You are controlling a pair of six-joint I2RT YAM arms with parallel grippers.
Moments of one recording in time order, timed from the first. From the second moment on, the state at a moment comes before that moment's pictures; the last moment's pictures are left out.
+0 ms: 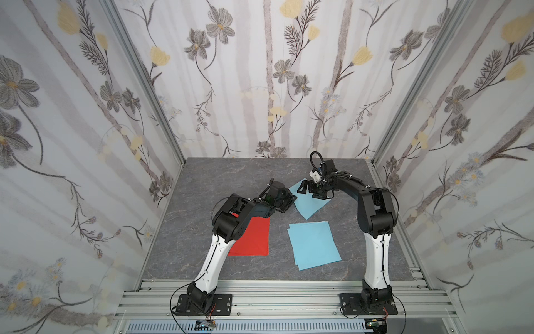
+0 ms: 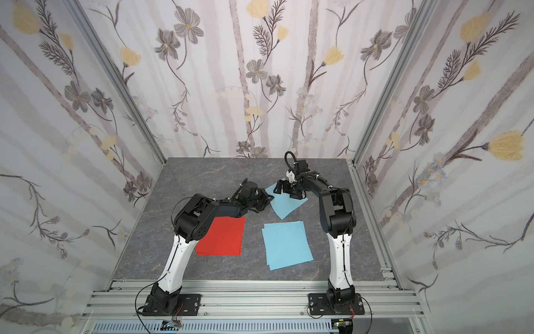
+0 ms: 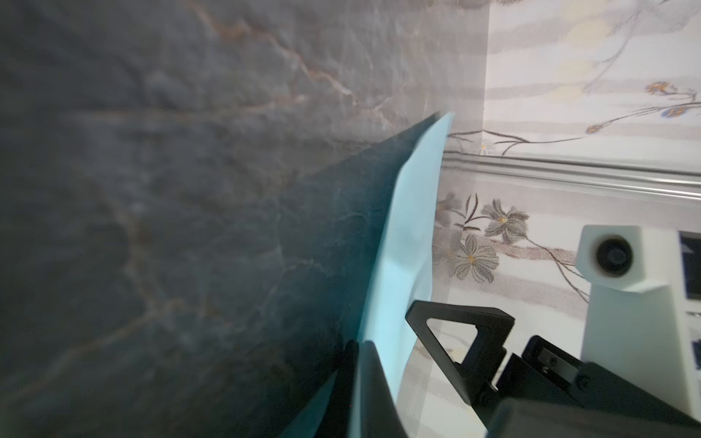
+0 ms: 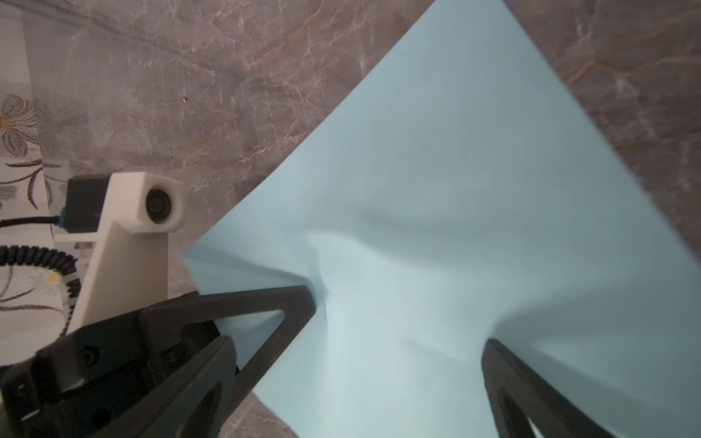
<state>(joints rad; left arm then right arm) -0.61 2.38 1.47 0.39 0.32 -1.35 0.20 2.20 1.68 -0.61 -0.44 0.32</state>
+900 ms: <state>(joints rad) -0.64 2.20 1.47 0.70 0.86 -1.50 0.07 1.64 1.46 -0.83 -0.29 0.23</state>
